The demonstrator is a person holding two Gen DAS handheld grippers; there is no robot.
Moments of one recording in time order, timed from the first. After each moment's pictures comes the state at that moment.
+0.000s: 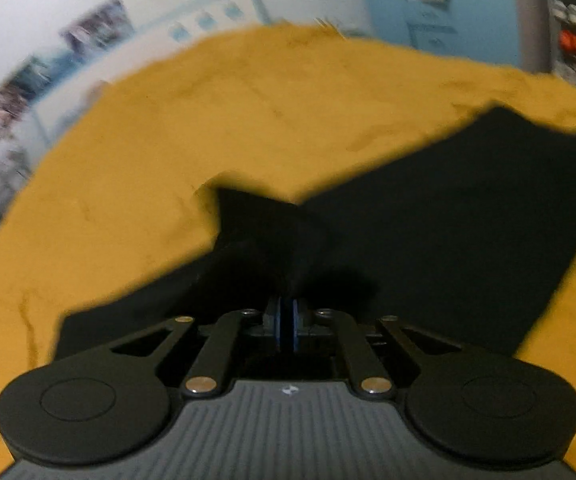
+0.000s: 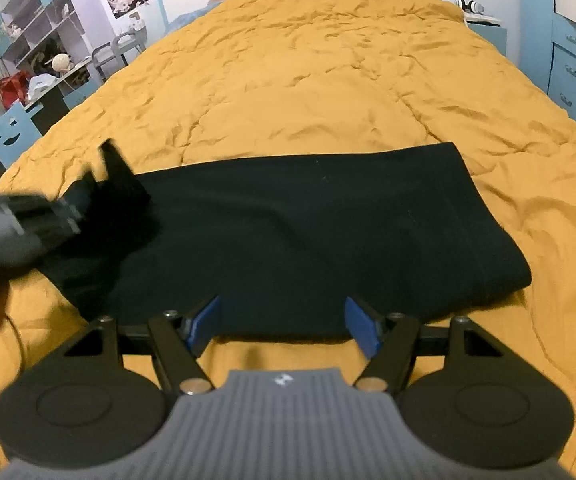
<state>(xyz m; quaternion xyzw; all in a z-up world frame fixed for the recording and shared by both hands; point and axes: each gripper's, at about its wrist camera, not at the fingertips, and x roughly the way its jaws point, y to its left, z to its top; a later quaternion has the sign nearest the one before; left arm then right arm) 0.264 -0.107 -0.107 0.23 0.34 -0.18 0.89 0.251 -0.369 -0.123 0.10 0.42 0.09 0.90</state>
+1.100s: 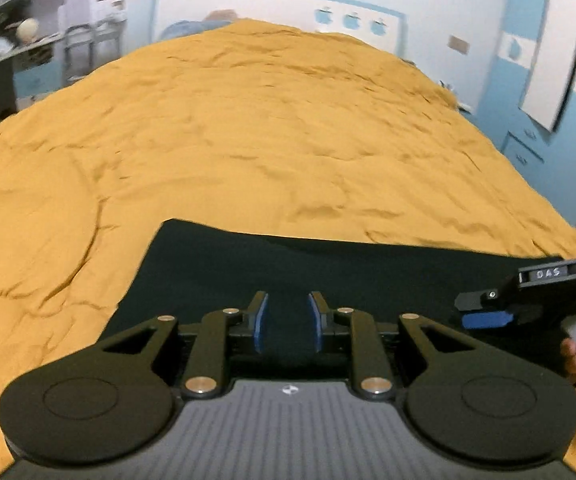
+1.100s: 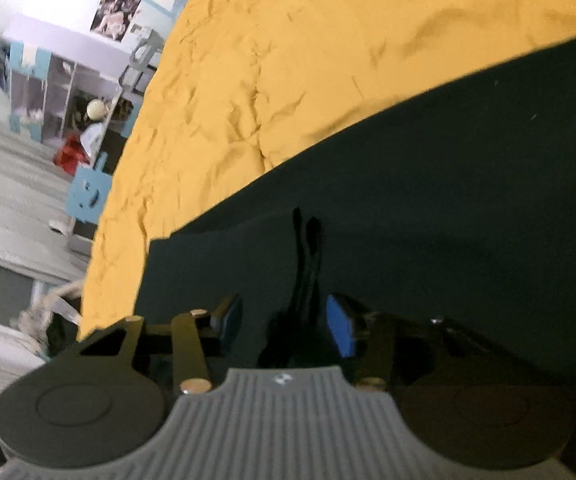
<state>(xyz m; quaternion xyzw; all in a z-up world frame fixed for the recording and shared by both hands) 0.303 0.047 -0.063 -0.03 0.37 -0.08 0.93 0.414 -0.309 -0.197 0.38 0.50 0.20 0.75</state>
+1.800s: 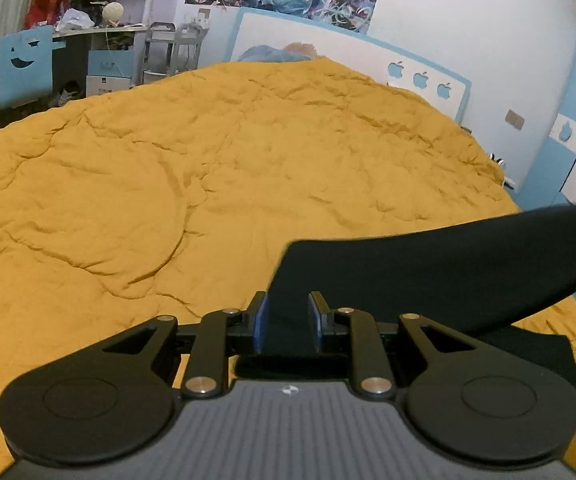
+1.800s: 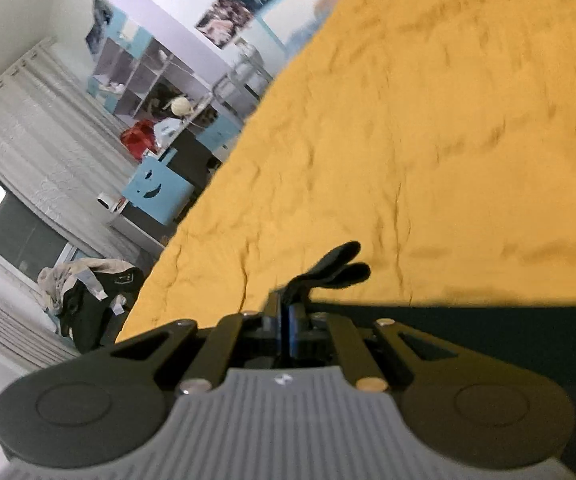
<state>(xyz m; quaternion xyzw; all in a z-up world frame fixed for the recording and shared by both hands) 0.262 0.117 -0.021 -0.11 0.33 0.00 0.94 0.430 -0.305 0.034 0.27 0.40 0.28 0.83</state>
